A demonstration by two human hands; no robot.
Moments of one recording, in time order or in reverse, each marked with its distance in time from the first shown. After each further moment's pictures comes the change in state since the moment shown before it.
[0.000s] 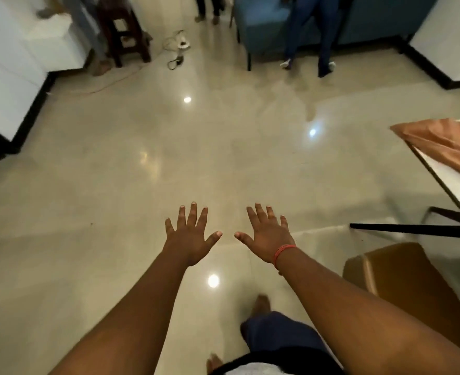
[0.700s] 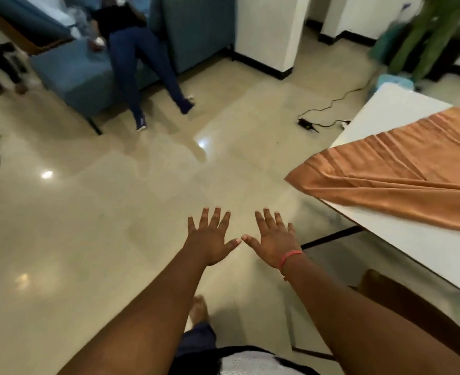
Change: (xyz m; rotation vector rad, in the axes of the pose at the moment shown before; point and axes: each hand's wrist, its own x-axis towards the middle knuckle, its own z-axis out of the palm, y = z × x) left_hand 0.465 0.342 -0.172 0.334 -0.090 0.772; right_hand 0.252 0.316 -0.188 0.238 0.166 0.690
